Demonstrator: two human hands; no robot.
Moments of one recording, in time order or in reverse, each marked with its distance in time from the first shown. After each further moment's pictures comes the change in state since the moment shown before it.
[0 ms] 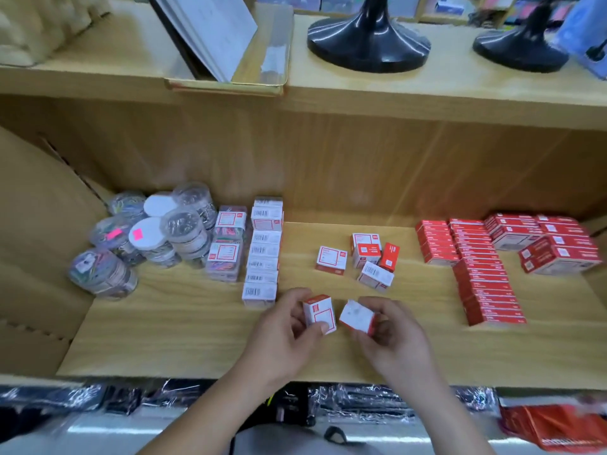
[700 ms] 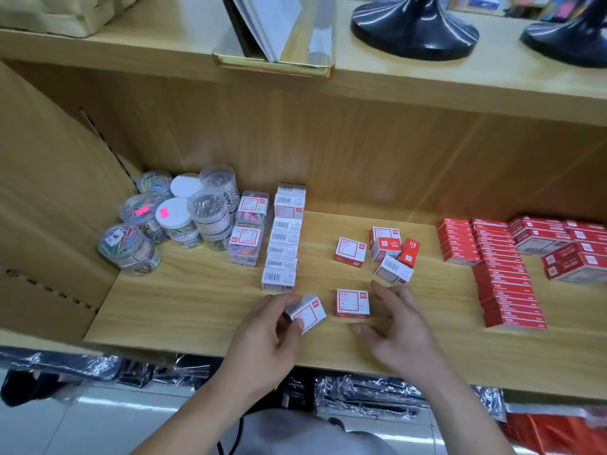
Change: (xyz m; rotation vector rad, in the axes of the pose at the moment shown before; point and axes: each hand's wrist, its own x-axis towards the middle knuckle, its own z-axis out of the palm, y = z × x) left_hand -0.036 -0.021 -0.038 0.169 0.121 0.091; right_hand 0.015 0.016 0.013 -0.297 -0.116 -0.113
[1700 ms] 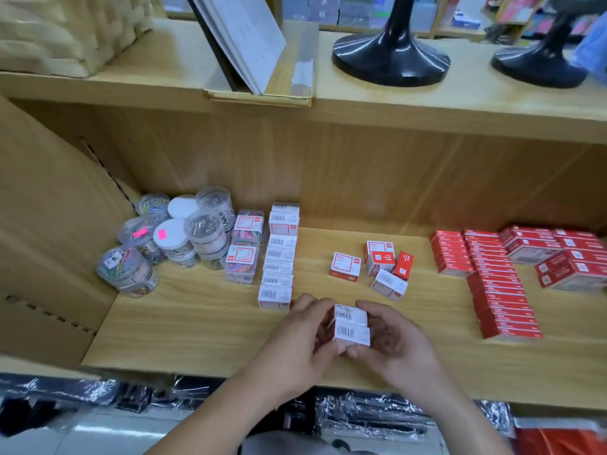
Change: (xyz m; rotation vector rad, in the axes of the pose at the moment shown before) left_hand 0.031 0.029 0.025 -0.010 -0.306 0.153; right_hand -0.010 -0.015 -0.009 0.497 -0.083 0.114
